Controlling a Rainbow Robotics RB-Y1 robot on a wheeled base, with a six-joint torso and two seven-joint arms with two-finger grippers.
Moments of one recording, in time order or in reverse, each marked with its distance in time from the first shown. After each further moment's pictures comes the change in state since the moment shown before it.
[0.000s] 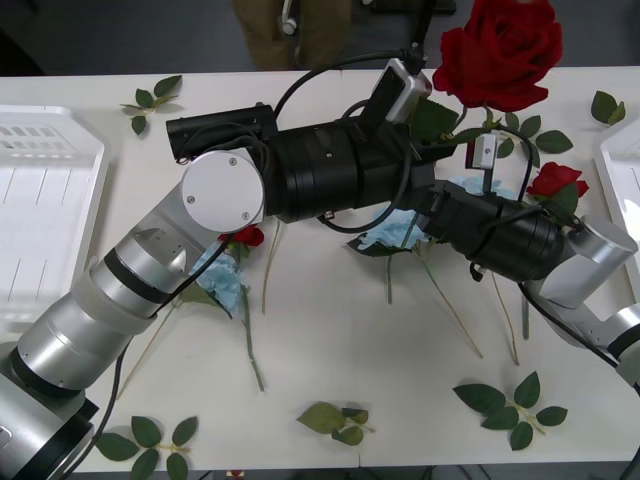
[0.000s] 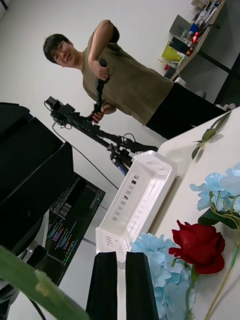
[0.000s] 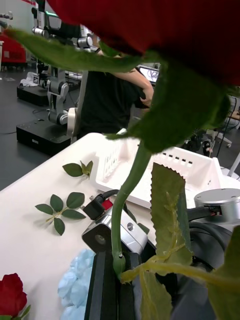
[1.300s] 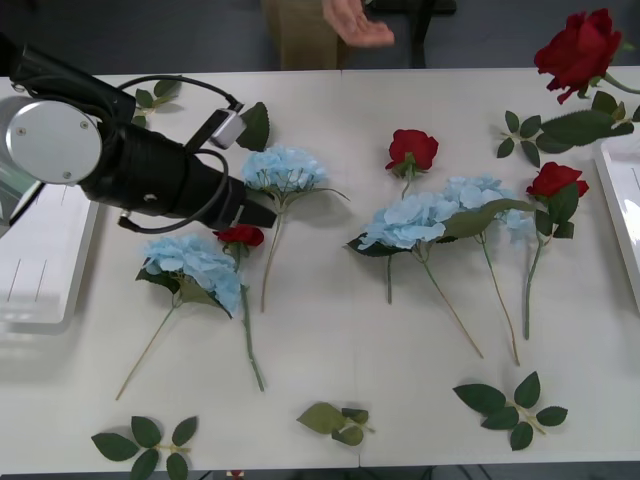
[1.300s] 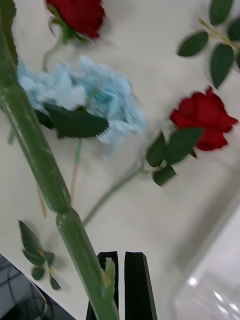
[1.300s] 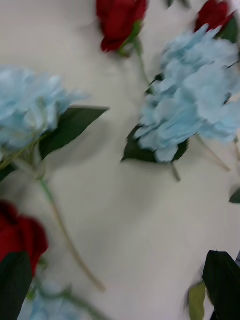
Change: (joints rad) right arm 0.002 -0.623 -0.484 -0.180 1.077 0.535 -0.619; left arm 0.005 0.461 0.122 -0.018 -0.093 0.615 0.776
